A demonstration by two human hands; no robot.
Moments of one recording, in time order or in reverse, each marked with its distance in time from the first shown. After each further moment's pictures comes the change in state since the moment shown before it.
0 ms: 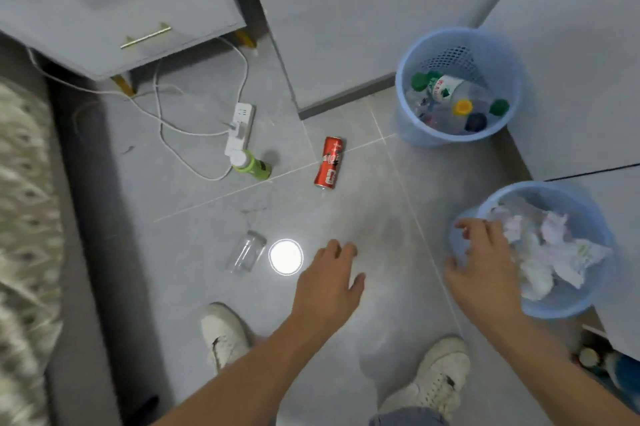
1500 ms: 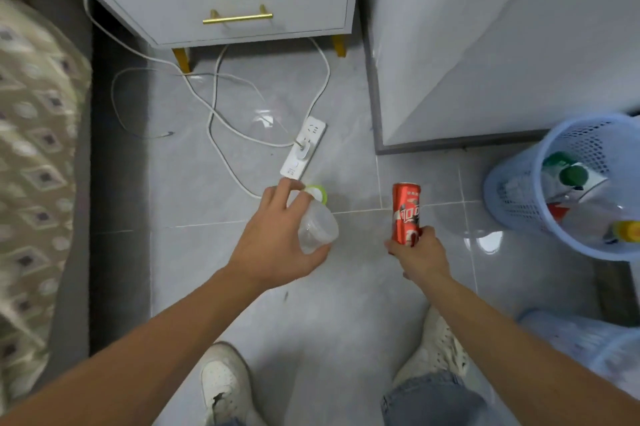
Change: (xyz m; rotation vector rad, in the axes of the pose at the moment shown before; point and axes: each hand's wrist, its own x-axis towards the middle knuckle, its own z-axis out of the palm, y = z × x) left_hand 0.110 -0.221 -0.143 -0.032 0.348 0.021; right_hand 0.162 -0.159 0.222 0.162 -0.449 0.440
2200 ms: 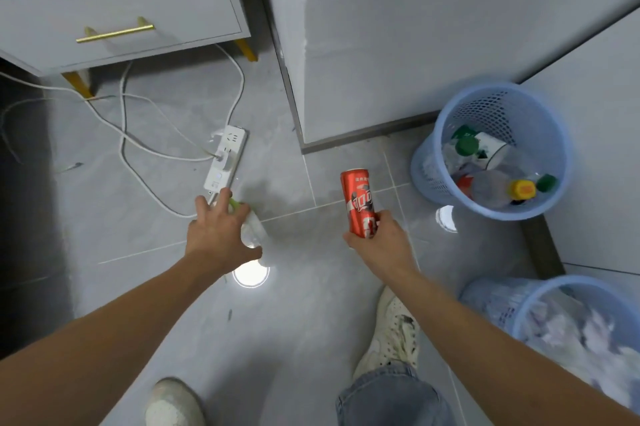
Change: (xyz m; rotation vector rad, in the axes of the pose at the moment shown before) left_hand 0.058 0.001 0.079 0.518 -0.287 -0.184; right_hand 0.009 0.035 -0.063 0.038 0.047 -0.168
